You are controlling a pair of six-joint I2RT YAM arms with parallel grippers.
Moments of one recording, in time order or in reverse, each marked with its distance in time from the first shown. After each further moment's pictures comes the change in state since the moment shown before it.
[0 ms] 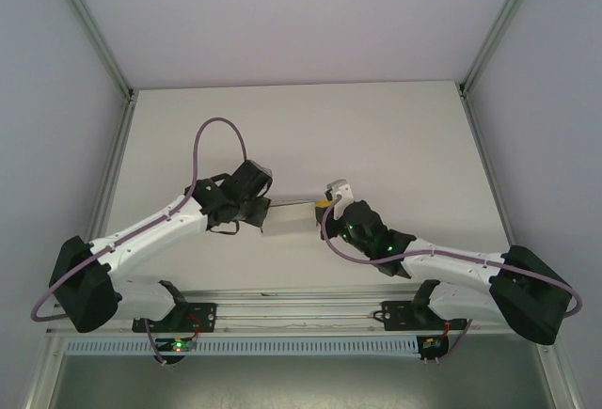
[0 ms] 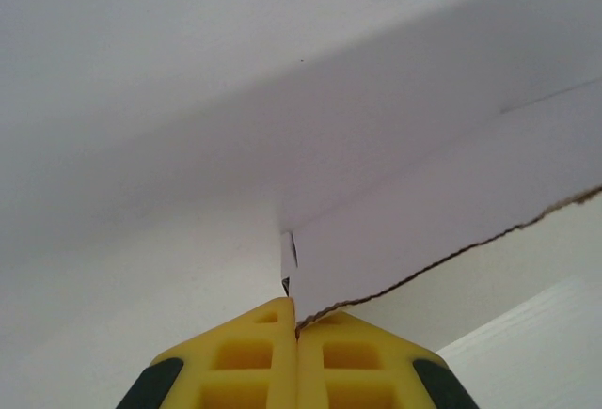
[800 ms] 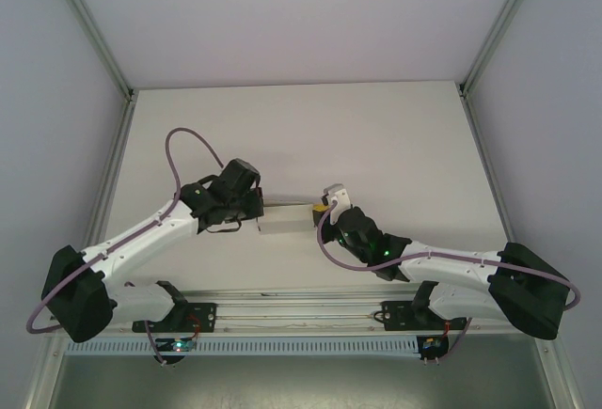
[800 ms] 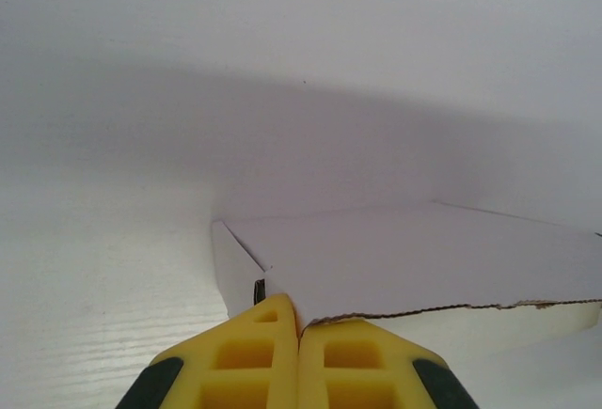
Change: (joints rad) left arm 0.072 -0.076 -0.096 0.130 0.106 -0.392; right arm 0.065 0.013 -0.006 0.016 0.091 0.010
